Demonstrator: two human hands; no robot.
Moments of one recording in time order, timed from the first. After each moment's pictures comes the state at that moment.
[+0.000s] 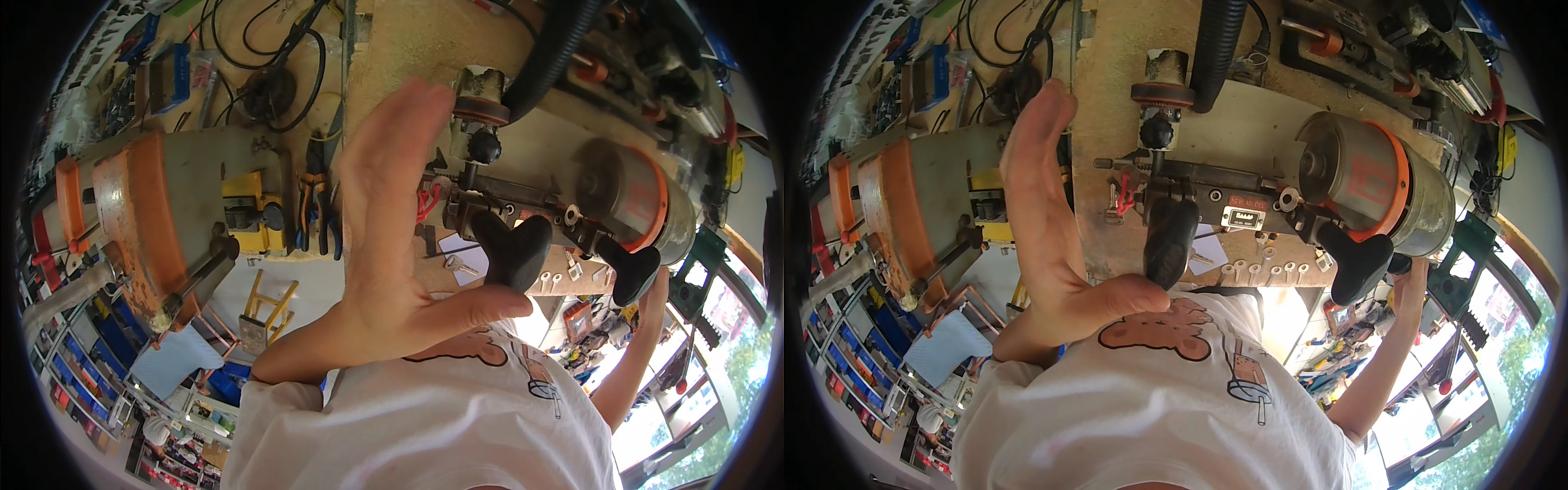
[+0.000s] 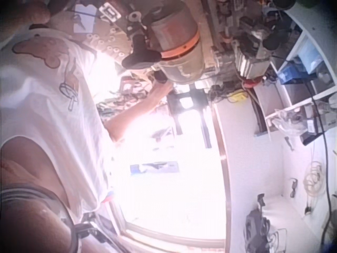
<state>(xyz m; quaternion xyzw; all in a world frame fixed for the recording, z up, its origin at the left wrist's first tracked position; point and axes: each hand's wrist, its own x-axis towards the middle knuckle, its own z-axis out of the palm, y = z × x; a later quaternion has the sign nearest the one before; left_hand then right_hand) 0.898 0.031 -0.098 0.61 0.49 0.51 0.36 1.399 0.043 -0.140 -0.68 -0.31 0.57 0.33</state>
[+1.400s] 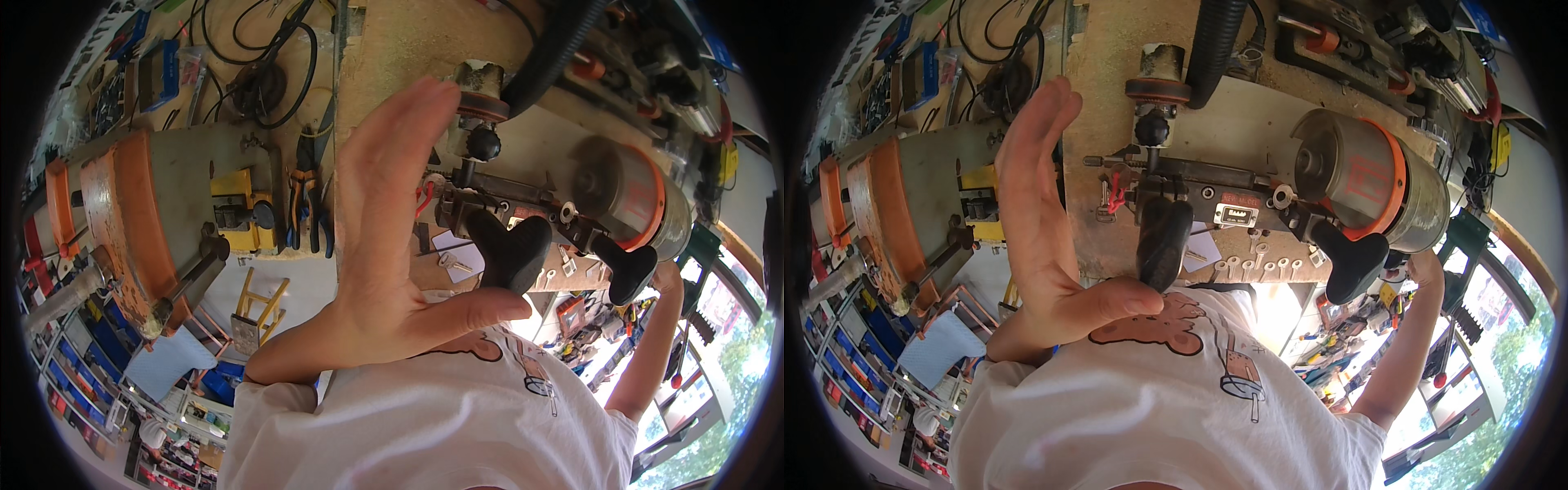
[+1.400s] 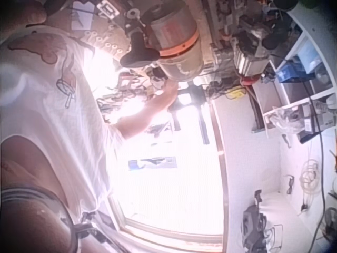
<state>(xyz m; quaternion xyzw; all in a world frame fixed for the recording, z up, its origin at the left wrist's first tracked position) 0.898 0.031 -0.100 0.61 0.49 0.51 0.35 1.403 0.120 -0.120 -0.71 -0.36 0.60 0.06</state>
